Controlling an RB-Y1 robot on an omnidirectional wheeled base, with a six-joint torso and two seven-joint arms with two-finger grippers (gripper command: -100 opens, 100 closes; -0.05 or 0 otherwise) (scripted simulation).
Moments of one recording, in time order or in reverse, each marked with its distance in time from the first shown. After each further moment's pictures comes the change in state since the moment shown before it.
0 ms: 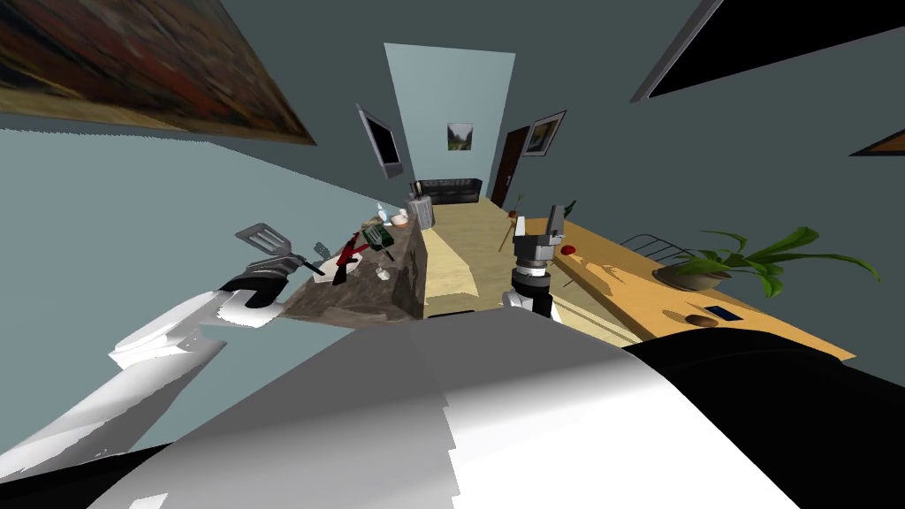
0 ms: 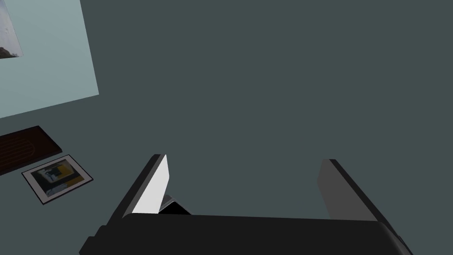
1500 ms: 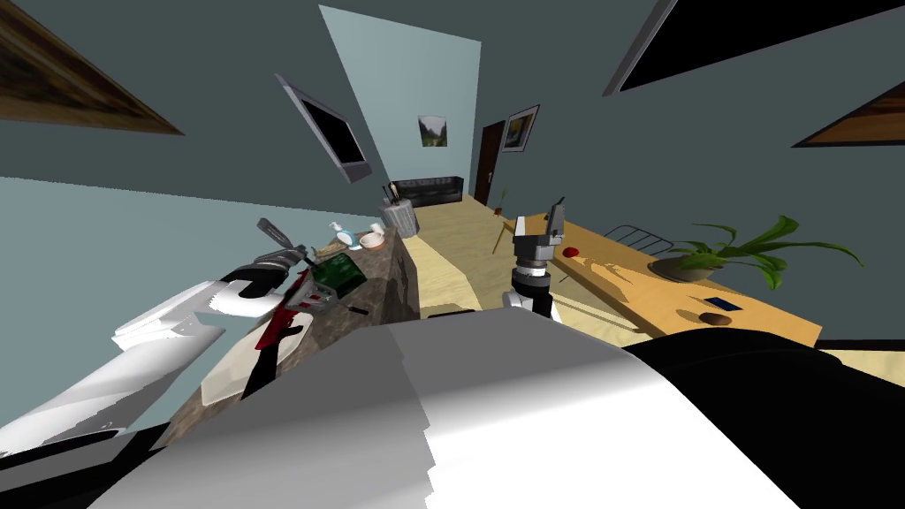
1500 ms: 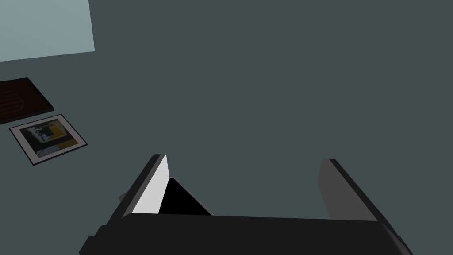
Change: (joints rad) left arm -0.114 0.077 -0.095 0.116 0.158 -0.069 0.026; right arm 0.000 0.000 0.000 0.000 0.000 0.000 0.000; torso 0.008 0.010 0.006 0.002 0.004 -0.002
